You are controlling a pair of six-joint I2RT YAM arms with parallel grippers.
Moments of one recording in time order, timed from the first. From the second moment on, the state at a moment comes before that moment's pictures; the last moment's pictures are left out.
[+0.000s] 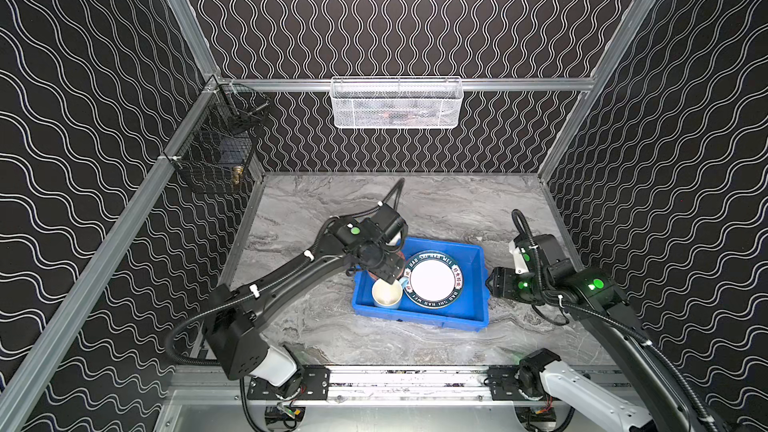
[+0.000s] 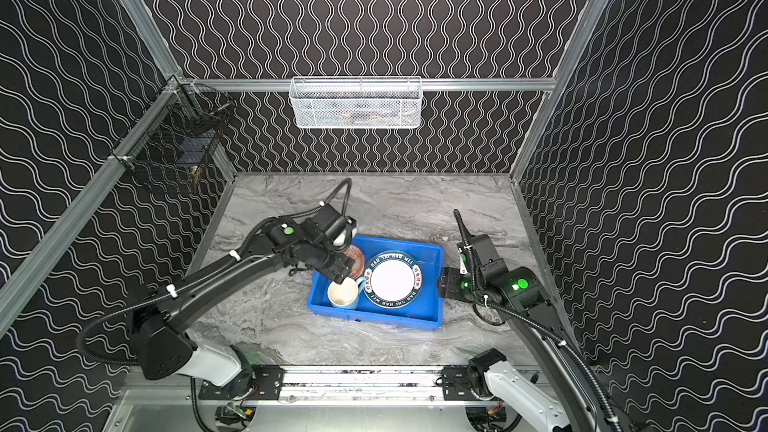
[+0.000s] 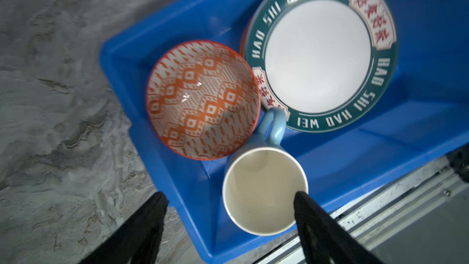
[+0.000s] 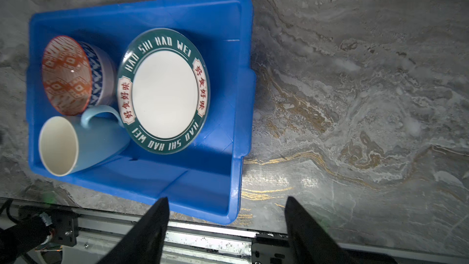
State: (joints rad) left arm -0.68 1.49 1.42 -1.09 -0.08 -0.18; right arm 0.43 0.90 0.99 -1.19 -0.02 0.53
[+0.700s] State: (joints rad) left arm -0.19 1.40 1.10 -0.88 0.11 -0.26; right arm 0.32 1.36 0.93 -0.96 -0.07 0.50
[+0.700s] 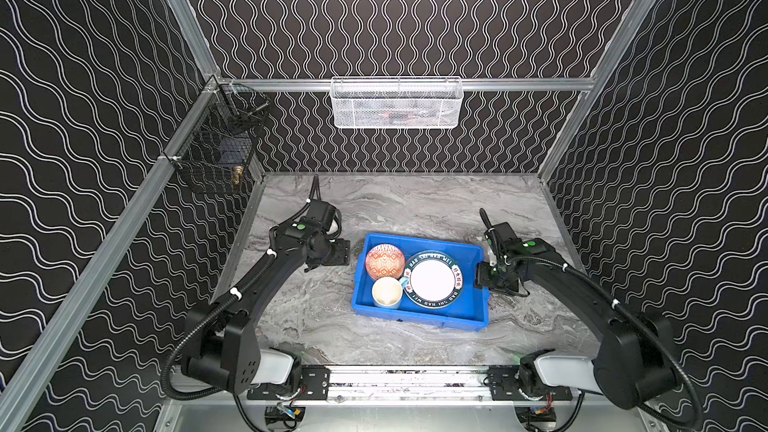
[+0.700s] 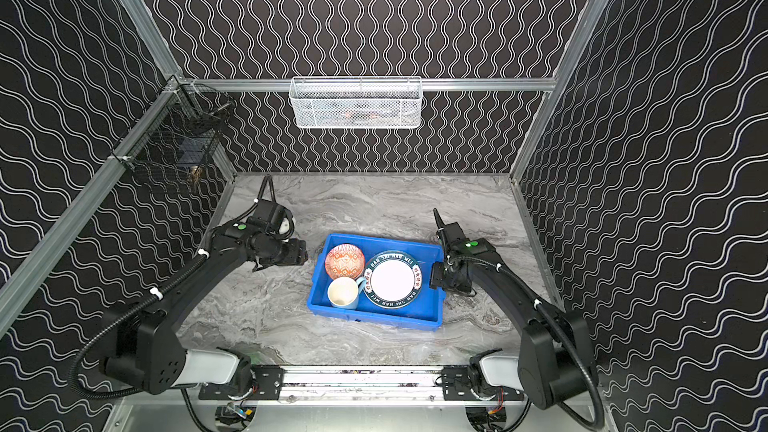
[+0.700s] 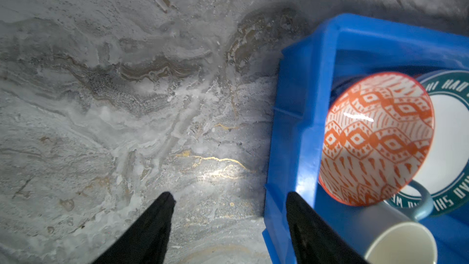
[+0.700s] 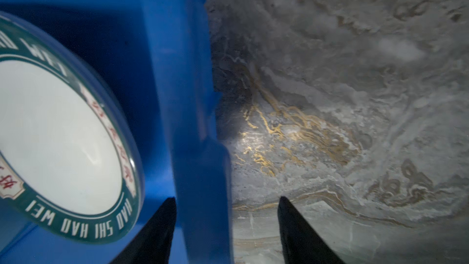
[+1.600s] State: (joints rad) left arm -0.09 1.57 1.19 -0.77 0.21 -0.26; right arm 0.26 1.79 1.38 -0.95 -0.12 0.39
